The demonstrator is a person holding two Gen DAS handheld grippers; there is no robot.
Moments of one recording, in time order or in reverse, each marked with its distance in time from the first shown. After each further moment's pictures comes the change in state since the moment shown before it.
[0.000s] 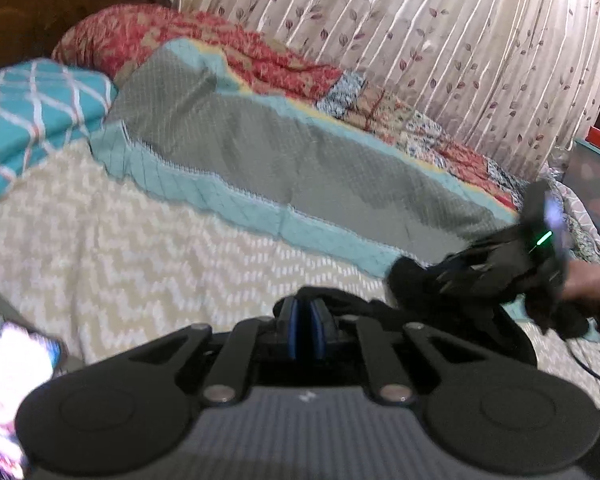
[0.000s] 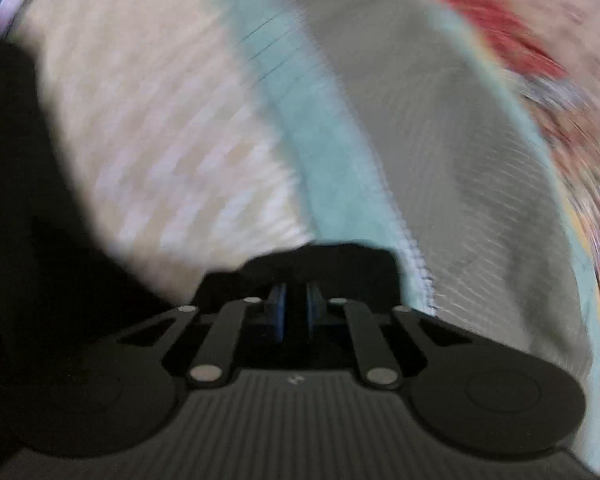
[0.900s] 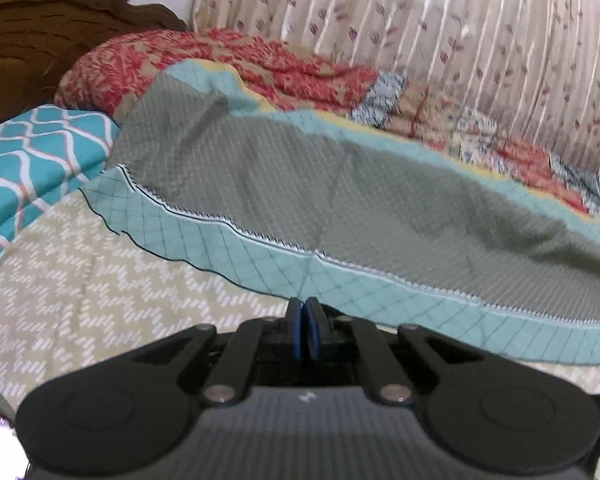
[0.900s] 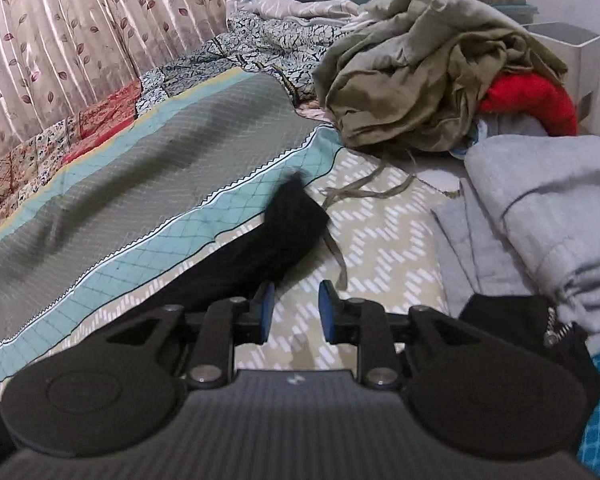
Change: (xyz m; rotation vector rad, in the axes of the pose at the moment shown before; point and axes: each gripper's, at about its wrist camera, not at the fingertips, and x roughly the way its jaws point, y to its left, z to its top) left arm 0.090 -0.045 0.043 0.052 -0.029 0.211; right arm -0.230 -0.152 -0.384 1.440 -0.162 -0.634
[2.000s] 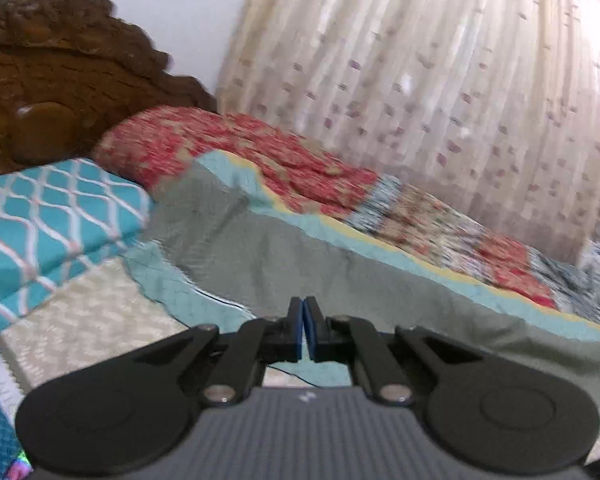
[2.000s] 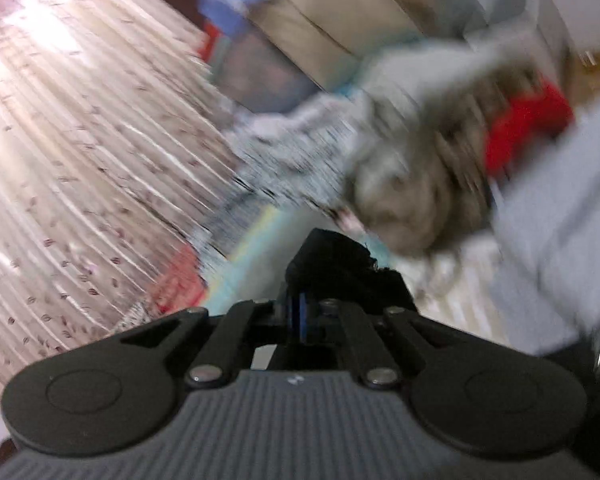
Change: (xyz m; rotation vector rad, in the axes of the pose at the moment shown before) left arm -0.107 0.012 0.034 -0.082 -0.213 -0.055; right arm -0.131 -0.022 0.050 0.358 -0.337 0.241
